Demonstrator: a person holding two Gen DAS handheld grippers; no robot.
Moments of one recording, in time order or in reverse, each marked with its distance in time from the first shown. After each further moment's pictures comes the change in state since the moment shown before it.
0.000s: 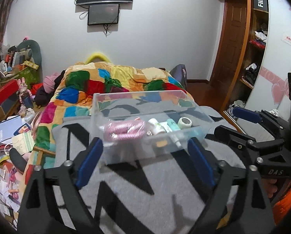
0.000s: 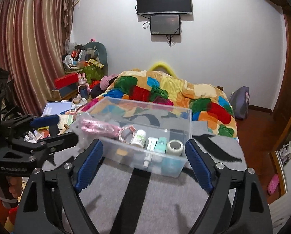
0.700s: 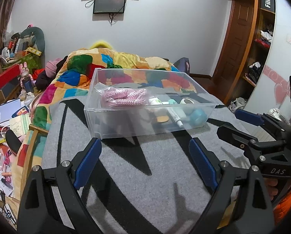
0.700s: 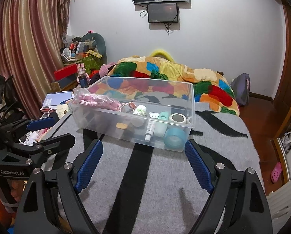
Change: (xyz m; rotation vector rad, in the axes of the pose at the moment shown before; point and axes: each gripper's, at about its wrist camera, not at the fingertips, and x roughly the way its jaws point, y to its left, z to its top) left arm 0.011 0.001 -0.035 -0.058 0.057 -0.001; right arm 0.009 -0.003 -0.037 0.034 0.072 0.010
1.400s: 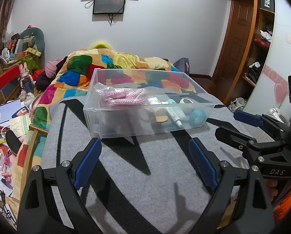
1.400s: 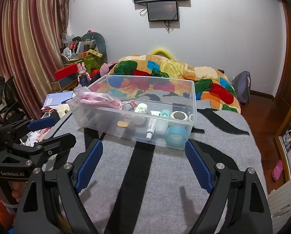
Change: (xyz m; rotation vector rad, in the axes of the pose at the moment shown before) left arm 0.002 -0.001 -0.002 0.001 -0.004 0.001; right arm 0.002 0.000 -0.002 0.007 0.009 0.007
